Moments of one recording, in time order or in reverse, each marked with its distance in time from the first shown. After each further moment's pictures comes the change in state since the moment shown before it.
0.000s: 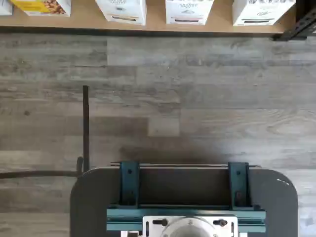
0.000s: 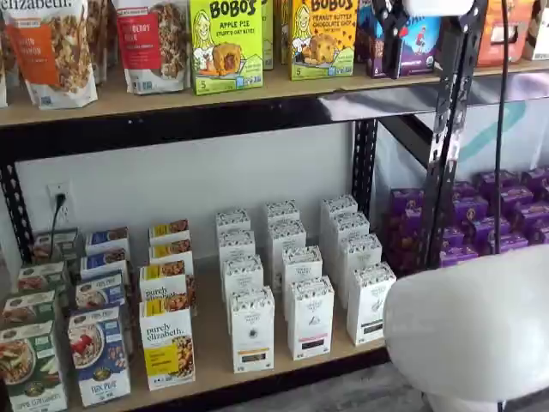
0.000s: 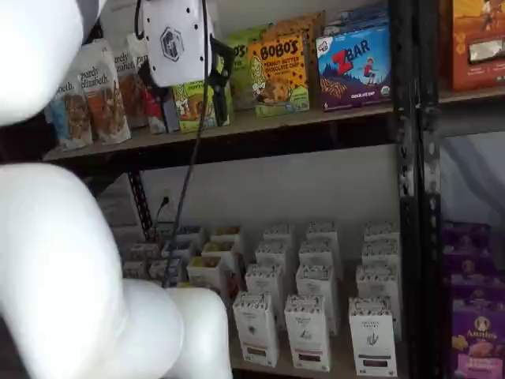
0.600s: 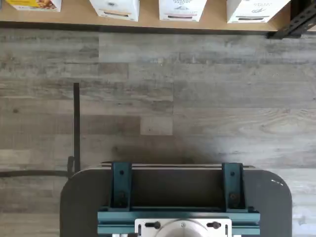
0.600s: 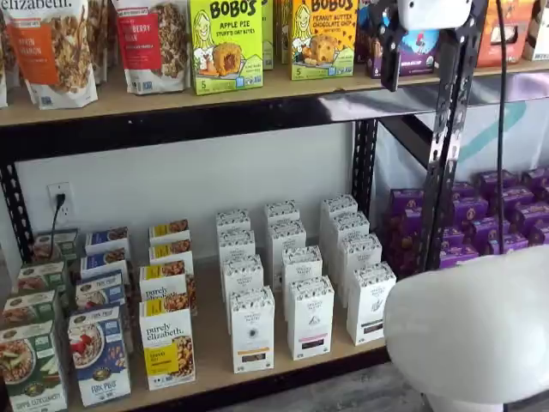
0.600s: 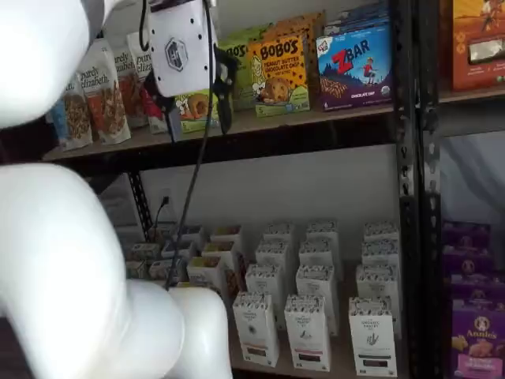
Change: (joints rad) arm 0.020 -0.003 0.049 -0.027 -0.034 0.008
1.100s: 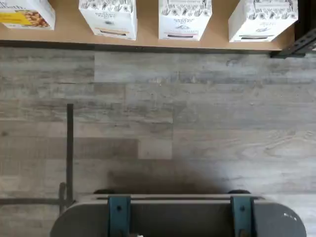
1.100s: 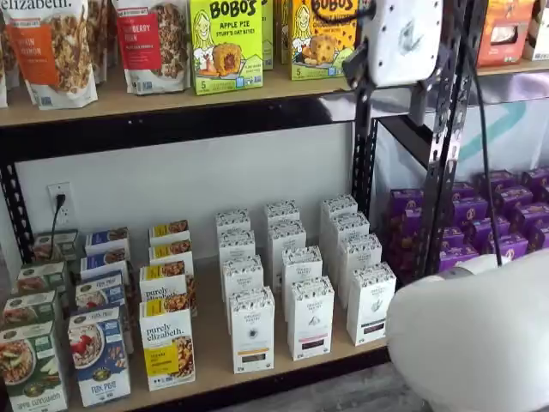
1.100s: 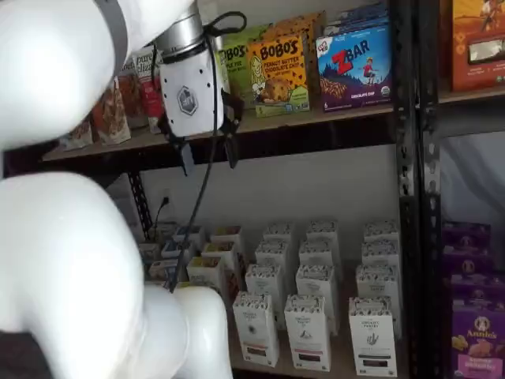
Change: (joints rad) arm 0.097 -0.031 0.229 -0.037 -0.246 0.092
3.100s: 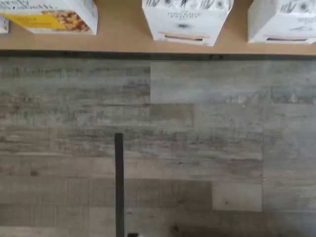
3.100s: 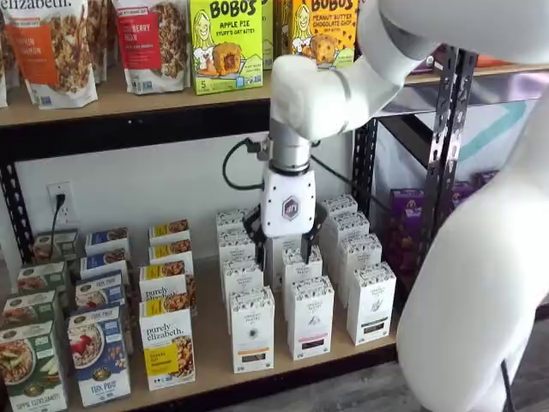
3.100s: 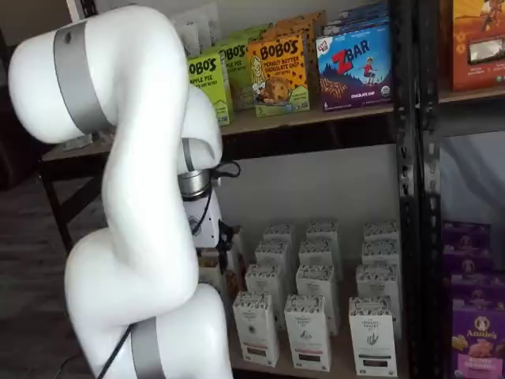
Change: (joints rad) arm 0.255 0.666 0.262 0.108 -0.891 0.203
